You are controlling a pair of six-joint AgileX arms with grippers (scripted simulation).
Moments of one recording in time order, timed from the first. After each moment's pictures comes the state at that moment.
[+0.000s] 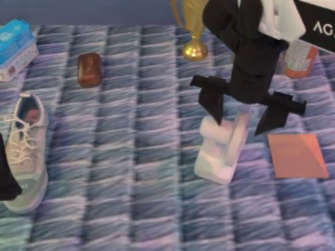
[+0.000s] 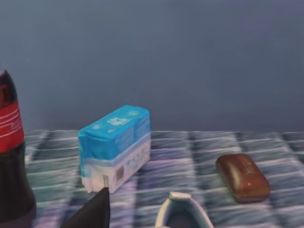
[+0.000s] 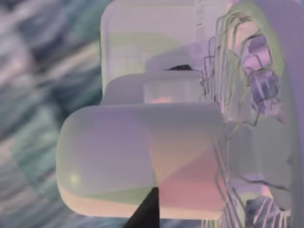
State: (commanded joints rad) left arm 0.00 0.00 0.00 0.00 0.00 0.00; right arm 0.55 2.09 1.78 -1.26 0.00 0.93
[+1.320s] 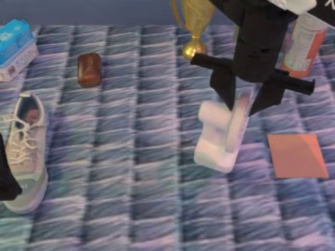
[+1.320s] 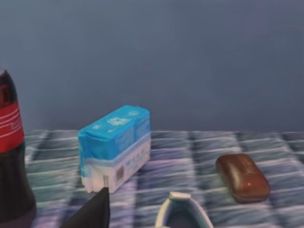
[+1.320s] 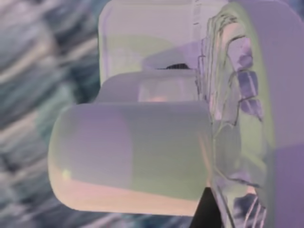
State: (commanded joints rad) left arm 0.00 0.00 0.00 0.00 0.00 0.00; right arm 0.55 2.09 1.96 -1.44 0.00 0.93
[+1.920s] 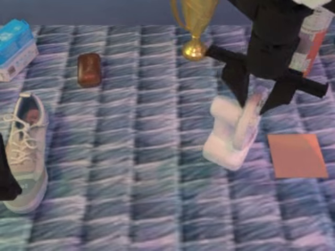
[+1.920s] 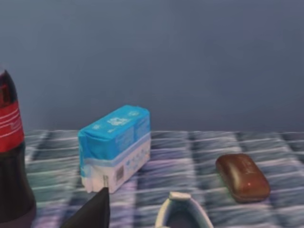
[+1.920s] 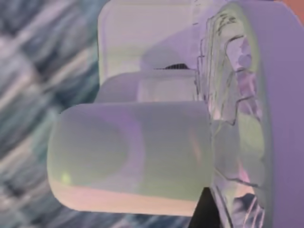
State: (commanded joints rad) left arm 0.00 0.00 0.00 0.00 0.00 0.00; right arm 0.51 2.06 1.94 -1.46 0.00 1.04
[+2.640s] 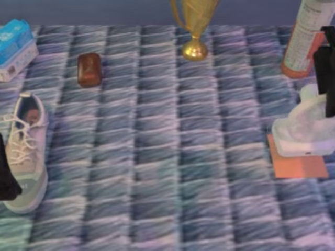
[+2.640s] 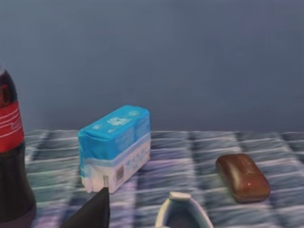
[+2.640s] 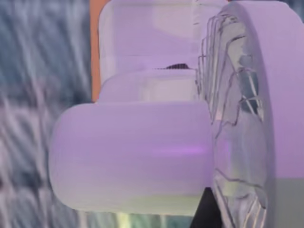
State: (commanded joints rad) left arm 0.00 0.00 0.00 0.00 0.00 0.00; right arm 0.24 1.83 1.66 -1.39 0.00 1.78
